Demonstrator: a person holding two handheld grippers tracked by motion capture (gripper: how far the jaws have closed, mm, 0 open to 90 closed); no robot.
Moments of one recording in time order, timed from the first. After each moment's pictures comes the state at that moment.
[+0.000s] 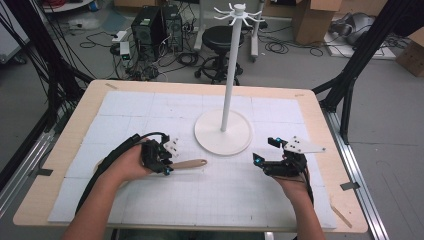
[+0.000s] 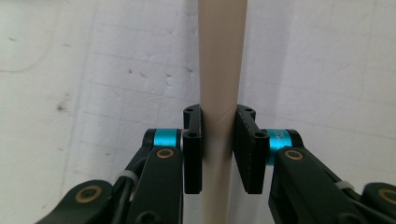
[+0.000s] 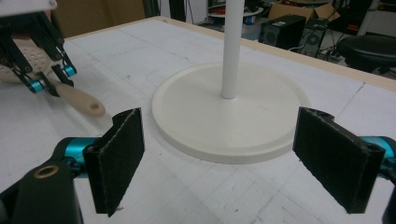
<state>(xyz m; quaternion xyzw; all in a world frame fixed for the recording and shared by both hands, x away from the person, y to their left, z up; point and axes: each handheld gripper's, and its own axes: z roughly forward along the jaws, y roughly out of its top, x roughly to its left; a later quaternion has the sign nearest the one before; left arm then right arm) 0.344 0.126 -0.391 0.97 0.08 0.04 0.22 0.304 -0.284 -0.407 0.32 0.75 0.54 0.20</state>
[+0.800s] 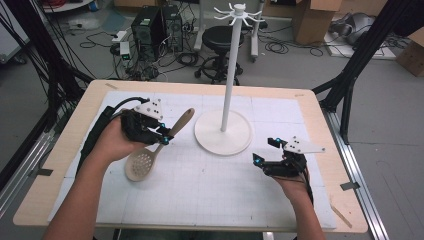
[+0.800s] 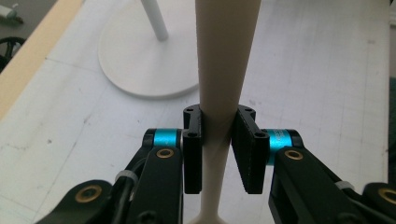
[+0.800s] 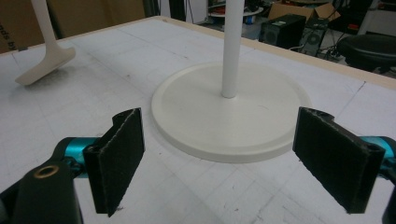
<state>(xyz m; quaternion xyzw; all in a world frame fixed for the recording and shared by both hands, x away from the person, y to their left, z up) 0.350 0.145 -0.288 0.91 0.14 0.09 0.37 0.304 -0.284 -0.408 0.32 0.75 0.54 0.20</state>
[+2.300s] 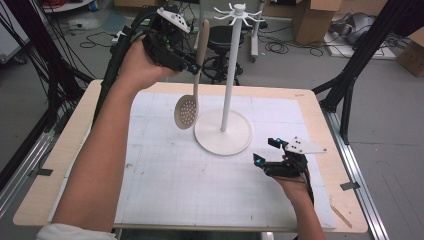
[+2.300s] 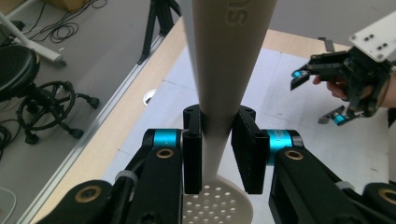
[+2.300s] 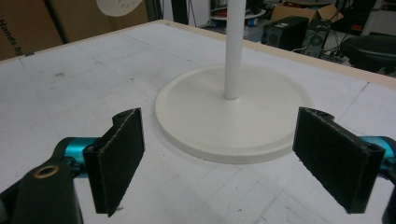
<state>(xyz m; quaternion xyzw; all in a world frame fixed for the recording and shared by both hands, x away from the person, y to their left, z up) 0.435 0.087 -0.148 0.89 0.17 0.12 0.41 0.304 -0.286 -0.408 0.32 0.75 0.55 0.19</state>
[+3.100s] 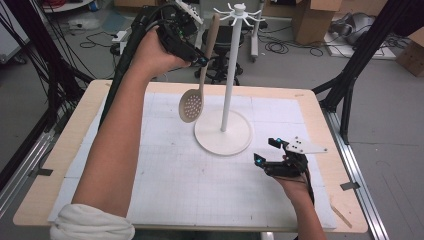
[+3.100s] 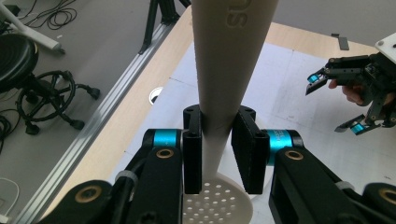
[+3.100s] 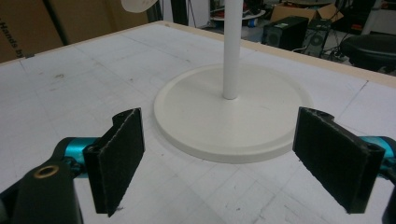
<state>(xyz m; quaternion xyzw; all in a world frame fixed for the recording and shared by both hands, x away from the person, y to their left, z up) 0.459 0.062 -0.145 0.90 0.17 0.11 0.39 0.304 -0.287 -0.410 0.32 0.75 0.55 0.19</state>
